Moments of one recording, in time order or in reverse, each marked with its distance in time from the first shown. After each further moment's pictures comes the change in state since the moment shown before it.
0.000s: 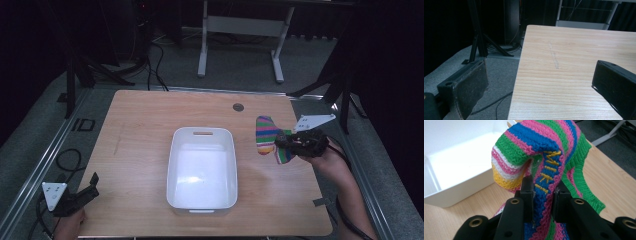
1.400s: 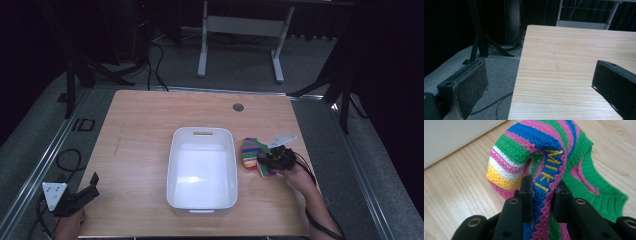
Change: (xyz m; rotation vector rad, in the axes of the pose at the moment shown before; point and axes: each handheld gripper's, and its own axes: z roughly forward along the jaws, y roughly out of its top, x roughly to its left) left arm 0.000 0.000 0.000 0.000 0.004 0.004; right arm -0.004 -0.079 0.133 0.107 0.032 0.122
